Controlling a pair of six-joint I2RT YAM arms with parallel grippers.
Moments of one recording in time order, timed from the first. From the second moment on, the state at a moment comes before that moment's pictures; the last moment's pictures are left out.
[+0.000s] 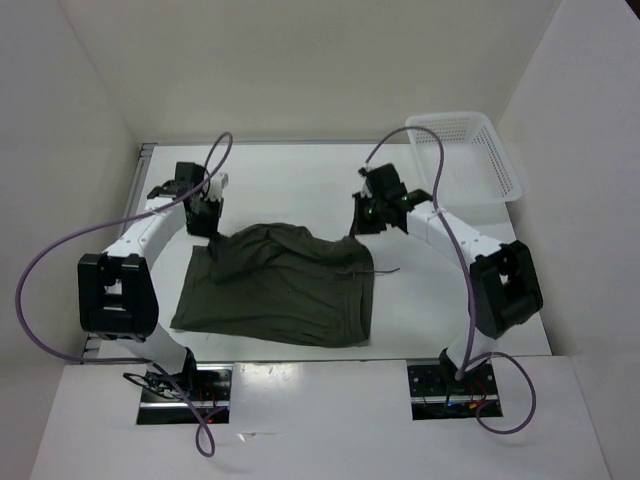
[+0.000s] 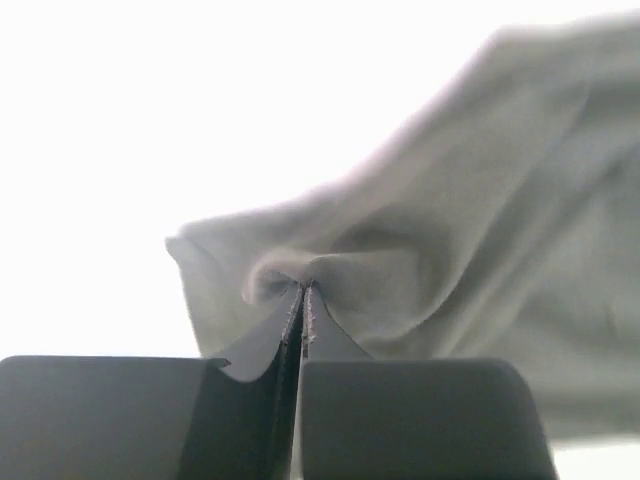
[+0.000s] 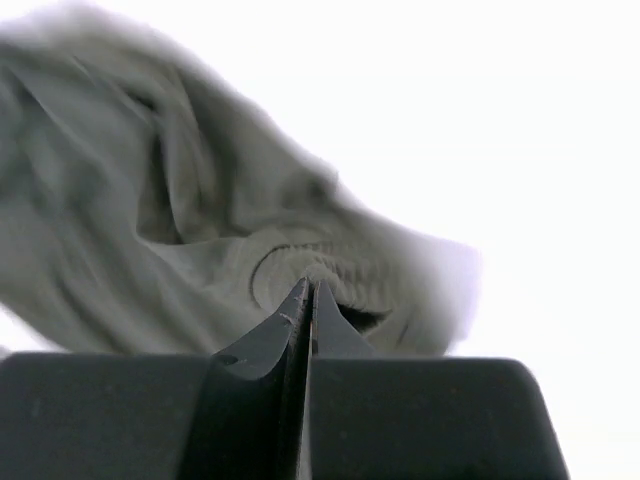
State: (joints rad) left arm -0.03 1.59 1.17 -0.73 0.12 0.07; right arm 0.47 1.61 1.17 -0.48 -0.15 0.38
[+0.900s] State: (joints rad) left arm -0.16 1.13 0.82 -0.80 -0.06 0.07; right arm 0.33 1.55 1.04 -0.43 -0.29 0.32
